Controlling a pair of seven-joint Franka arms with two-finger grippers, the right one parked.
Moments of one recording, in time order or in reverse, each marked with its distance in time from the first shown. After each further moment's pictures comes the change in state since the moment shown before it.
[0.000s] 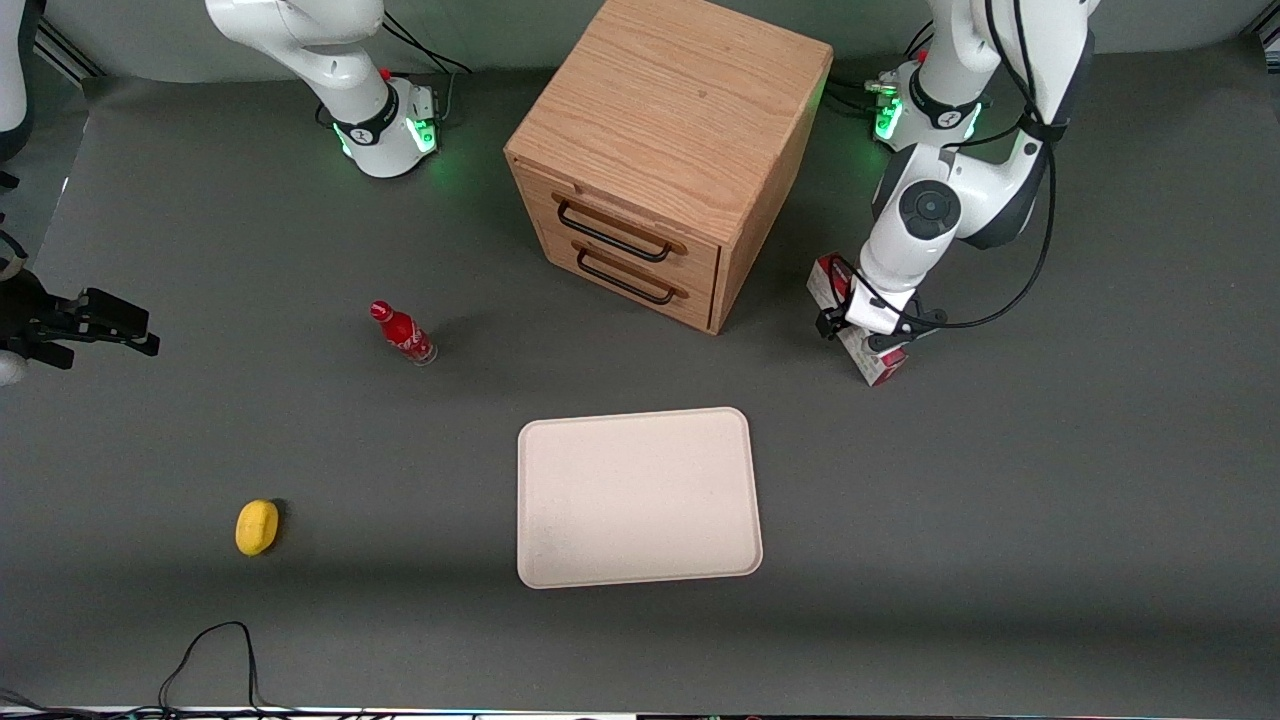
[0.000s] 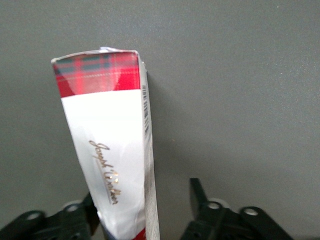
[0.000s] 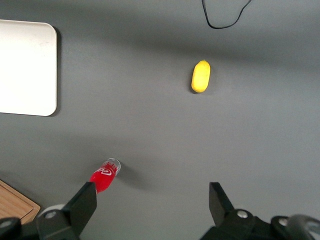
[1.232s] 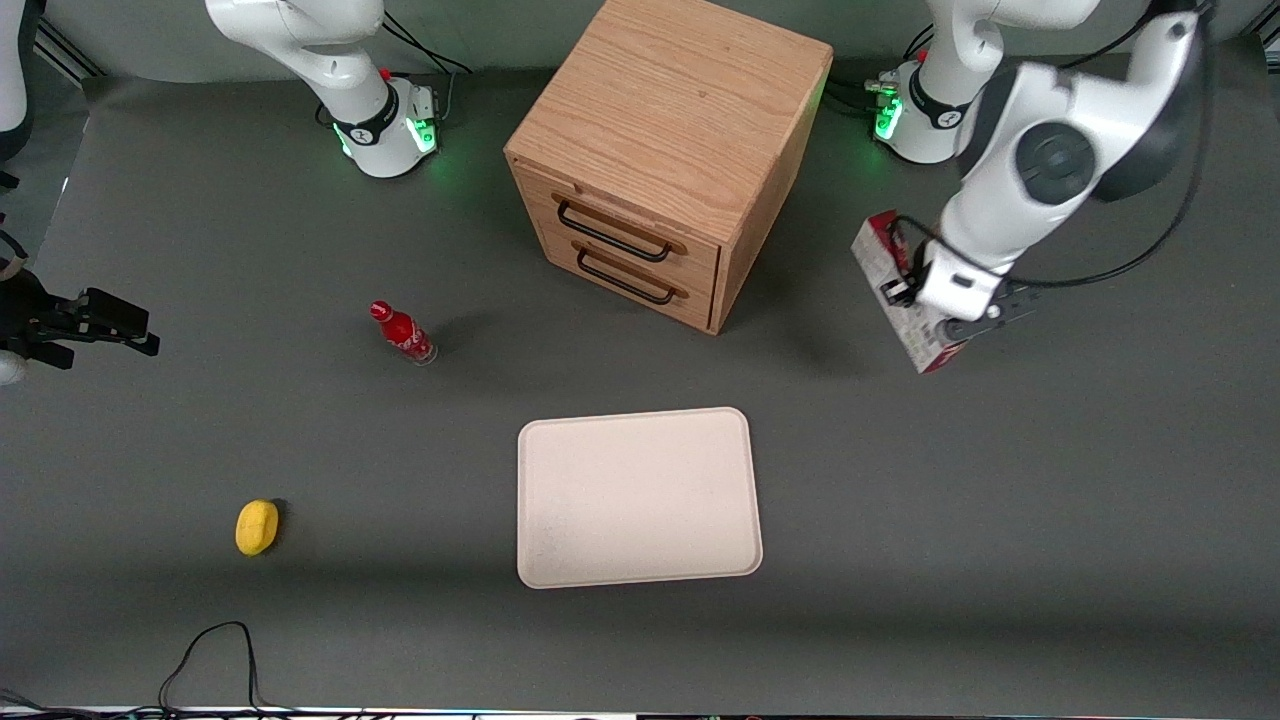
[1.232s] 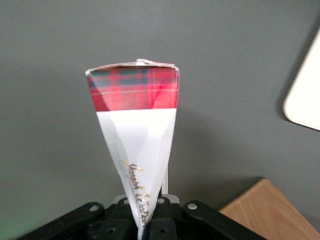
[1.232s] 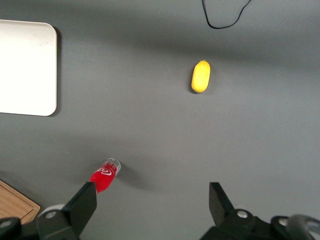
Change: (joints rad) arm 0.035 -0.250 0.087 0.417 0.004 -0.784 0.130
